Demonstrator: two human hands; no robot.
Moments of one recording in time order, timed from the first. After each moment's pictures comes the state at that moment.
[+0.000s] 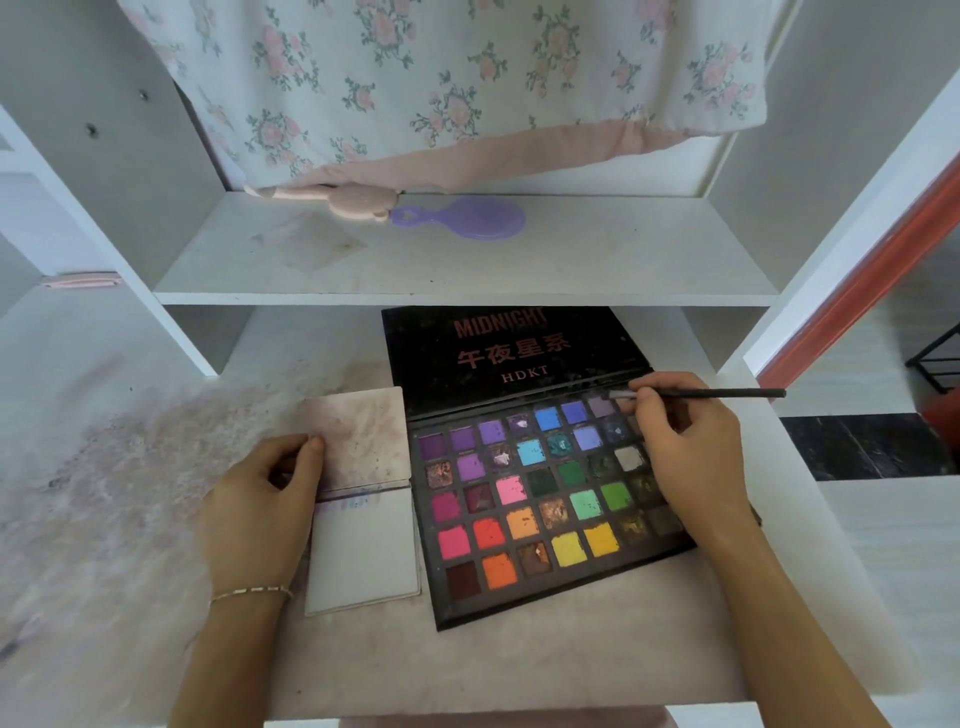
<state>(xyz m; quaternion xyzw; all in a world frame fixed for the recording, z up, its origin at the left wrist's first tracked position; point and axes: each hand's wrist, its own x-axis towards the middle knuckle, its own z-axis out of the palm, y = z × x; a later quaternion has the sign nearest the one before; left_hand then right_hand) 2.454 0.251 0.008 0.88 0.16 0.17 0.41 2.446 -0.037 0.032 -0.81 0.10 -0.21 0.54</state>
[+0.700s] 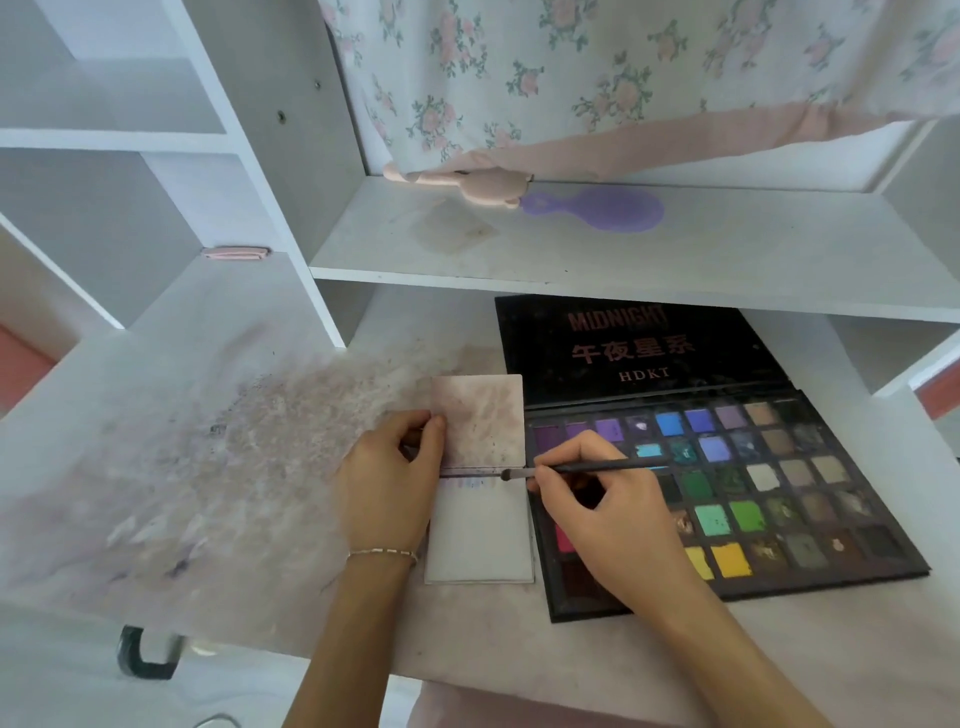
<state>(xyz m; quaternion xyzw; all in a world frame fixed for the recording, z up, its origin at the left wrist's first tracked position) 2.455 0.250 0.008 0.87 0.17 0.18 0.43 2.428 0.085 0.028 -0.83 -0.07 -0.02 0.55</state>
